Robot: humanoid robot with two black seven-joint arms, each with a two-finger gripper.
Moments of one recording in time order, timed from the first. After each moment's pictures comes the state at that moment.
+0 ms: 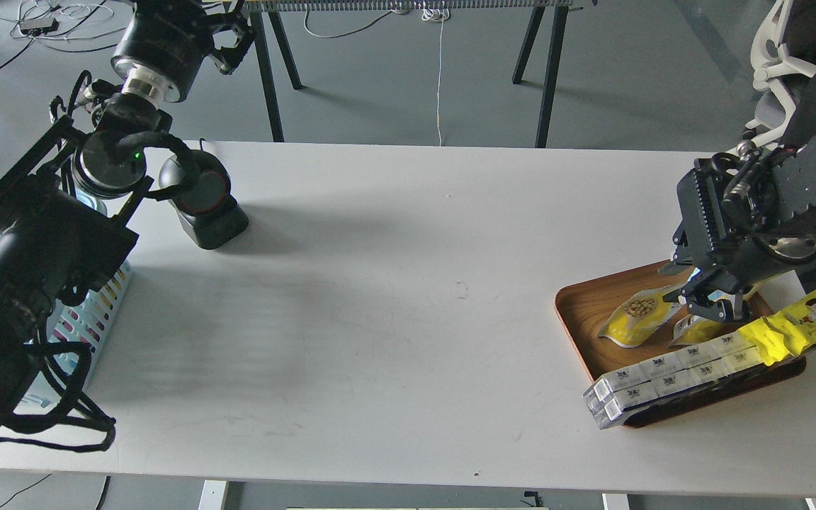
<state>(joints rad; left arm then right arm) -0.96 0.23 -0.93 -0.58 -0.12 -0.48 -0.17 2.02 -0.64 -1.12 1.53 -2.03 0.08 0.49</state>
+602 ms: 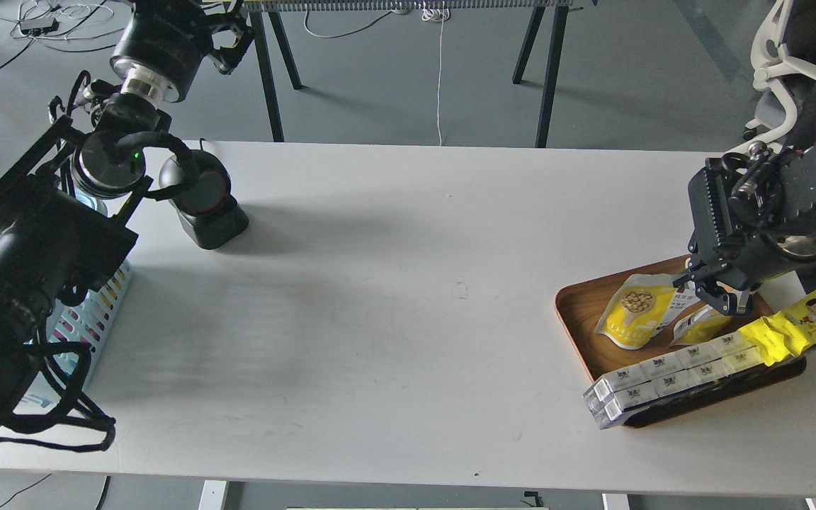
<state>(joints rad) -0.96 0.23 -0.93 -0.58 -0.12 -0.48 -0.17 1.99 -0.64 -1.12 1.47 -2.02 0.07 0.49</state>
